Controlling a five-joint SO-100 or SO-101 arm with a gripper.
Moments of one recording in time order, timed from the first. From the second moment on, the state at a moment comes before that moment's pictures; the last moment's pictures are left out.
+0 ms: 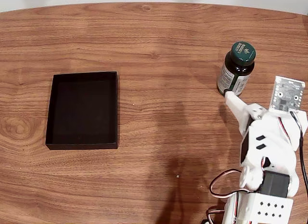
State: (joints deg) arm 17.8 182.5 174.6 23.4 189.1
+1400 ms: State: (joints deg) arm 15.7 114.2 158.4 -24.9 184.0
